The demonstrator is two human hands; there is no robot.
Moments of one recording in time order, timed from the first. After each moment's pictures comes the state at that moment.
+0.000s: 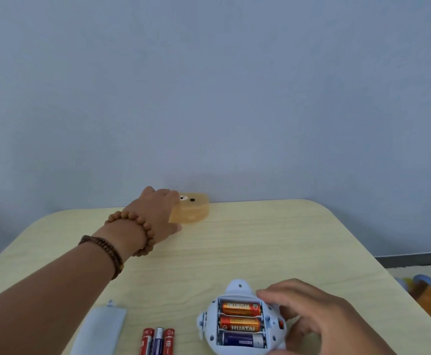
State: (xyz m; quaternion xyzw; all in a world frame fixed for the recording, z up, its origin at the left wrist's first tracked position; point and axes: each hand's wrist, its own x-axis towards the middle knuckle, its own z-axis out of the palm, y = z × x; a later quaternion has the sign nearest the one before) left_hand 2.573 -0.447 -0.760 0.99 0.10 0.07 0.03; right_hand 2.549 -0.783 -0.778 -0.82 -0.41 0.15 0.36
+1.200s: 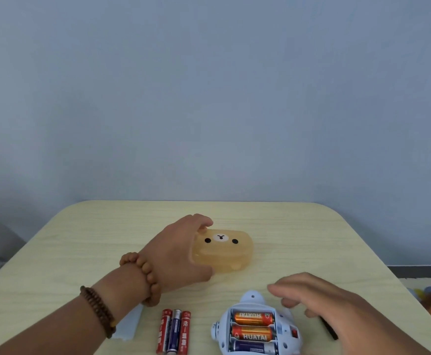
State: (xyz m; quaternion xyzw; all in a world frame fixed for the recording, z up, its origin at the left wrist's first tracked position) left_hand 2.502 -0.489 -0.784 0.96 0.01 0.11 0.26; right_hand 2.530 -0.788 -0.746 -0.82 -0.46 0.16 0.30
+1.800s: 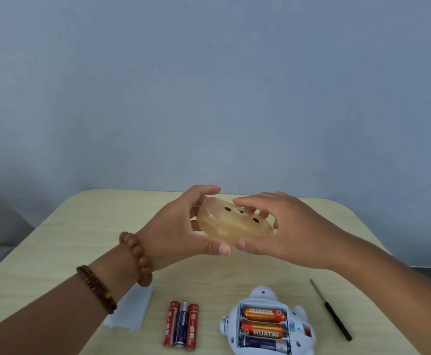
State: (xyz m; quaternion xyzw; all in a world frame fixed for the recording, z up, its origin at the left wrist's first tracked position) left_hand 2.504 -0.482 -0.765 0.83 -0.02 0.12 0.54; right_hand 2.608 -0.695 -0.728 -0.85 -0.47 0.04 0.24
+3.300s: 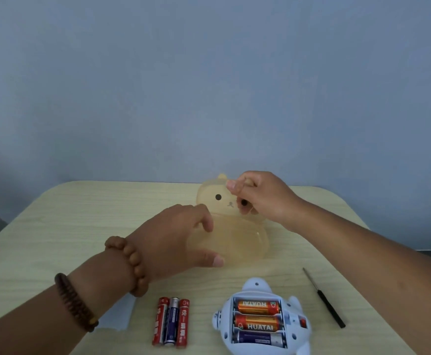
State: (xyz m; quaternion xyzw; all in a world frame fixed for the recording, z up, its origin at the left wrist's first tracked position) left_hand 2.502 -0.485 -0.778 0.97 0.00 0.04 0.22; right_hand 2.662 -0.654 -0.756 -0.83 -0.30 0.14 0.45
